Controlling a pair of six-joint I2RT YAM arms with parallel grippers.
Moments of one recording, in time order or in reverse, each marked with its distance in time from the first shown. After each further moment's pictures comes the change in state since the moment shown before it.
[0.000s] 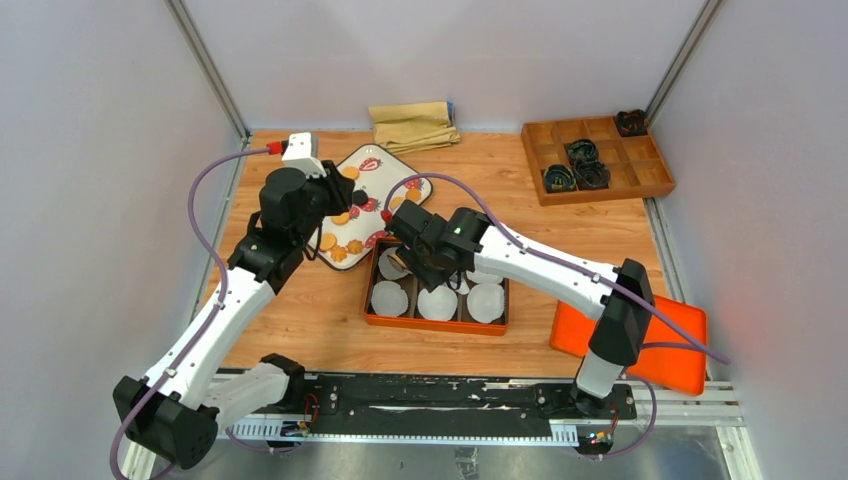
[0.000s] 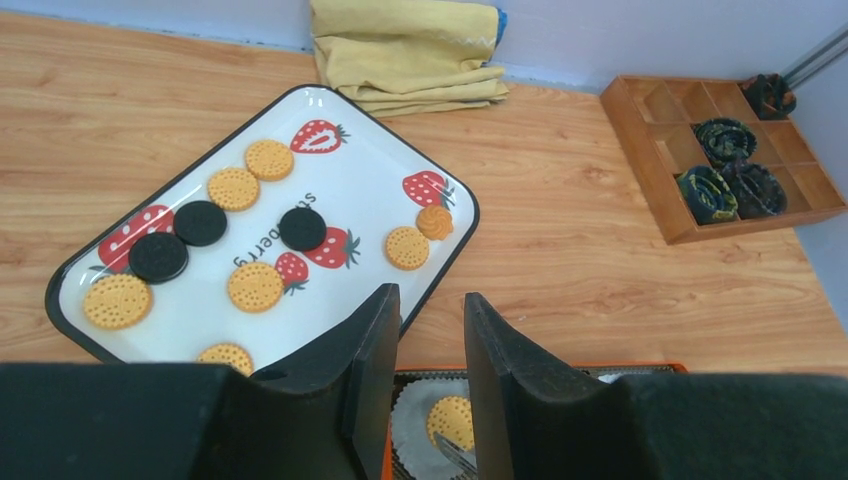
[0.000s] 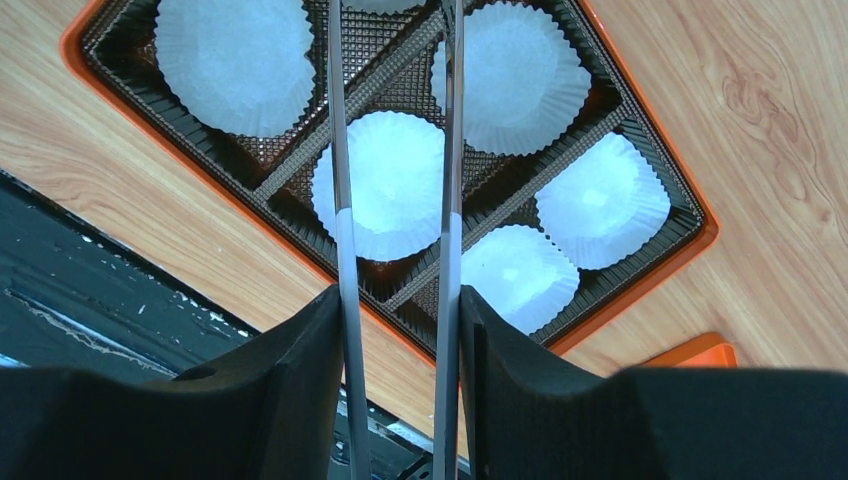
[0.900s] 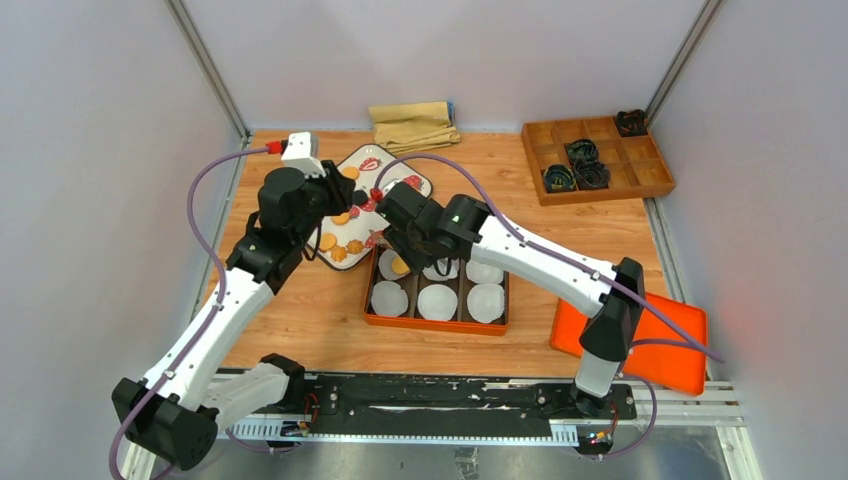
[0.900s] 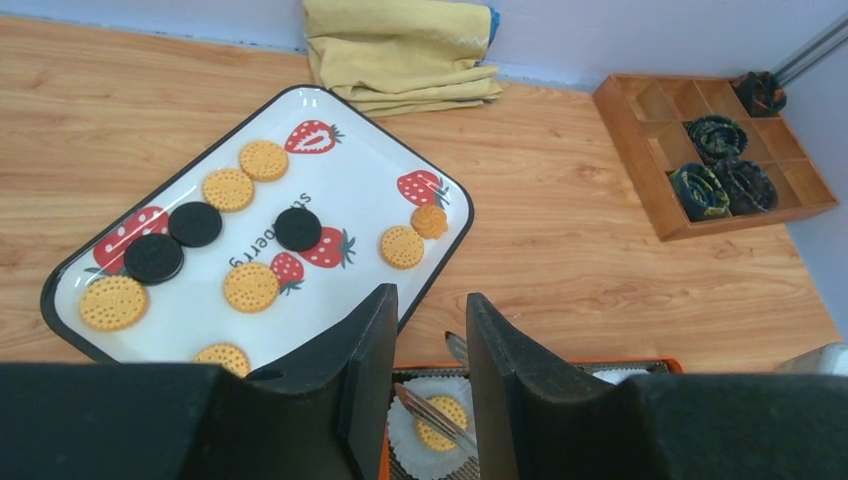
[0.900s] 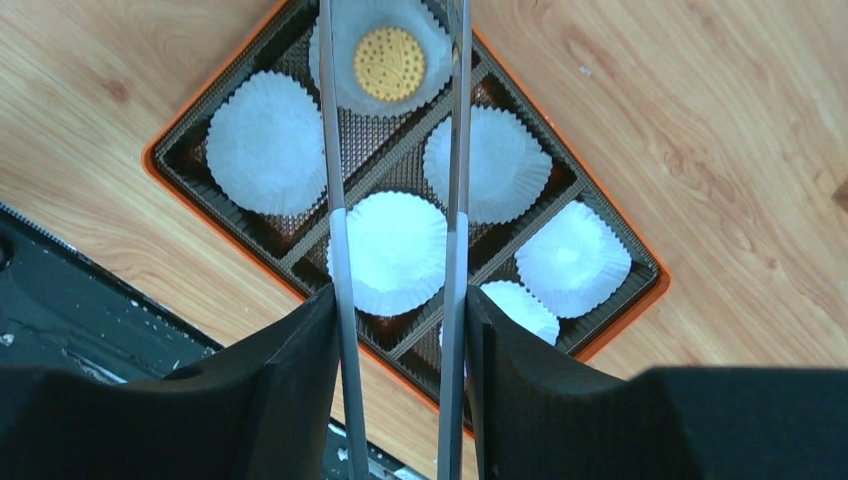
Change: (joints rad) left arm 0.000 -0.004 0.008 -0.013 0.013 0.000; right arm 0.000 0.048 0.157 -0.002 0.048 0.000
